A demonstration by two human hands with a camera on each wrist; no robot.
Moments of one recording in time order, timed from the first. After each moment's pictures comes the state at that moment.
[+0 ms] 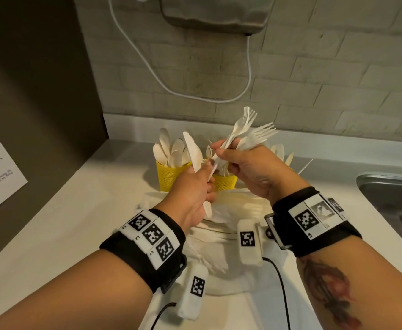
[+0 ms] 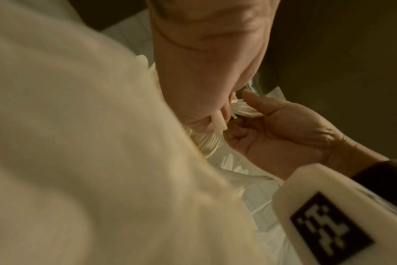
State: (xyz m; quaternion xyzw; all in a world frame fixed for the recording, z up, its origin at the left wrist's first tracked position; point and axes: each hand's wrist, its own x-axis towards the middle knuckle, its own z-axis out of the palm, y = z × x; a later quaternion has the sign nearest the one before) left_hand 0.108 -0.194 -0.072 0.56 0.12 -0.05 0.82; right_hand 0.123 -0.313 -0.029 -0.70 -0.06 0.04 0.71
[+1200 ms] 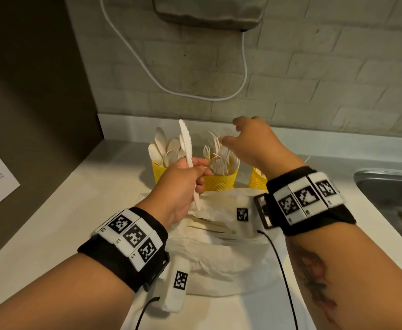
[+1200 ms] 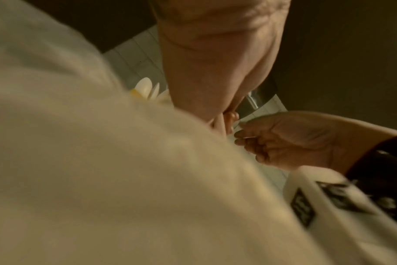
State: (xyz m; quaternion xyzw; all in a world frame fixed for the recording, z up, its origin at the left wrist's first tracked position) left_hand 0.113 -0.177 -0.069 0.62 0.05 -0.04 0.78; right_hand 0.143 -0.318 0.008 -0.97 0.00 -0.08 0.23
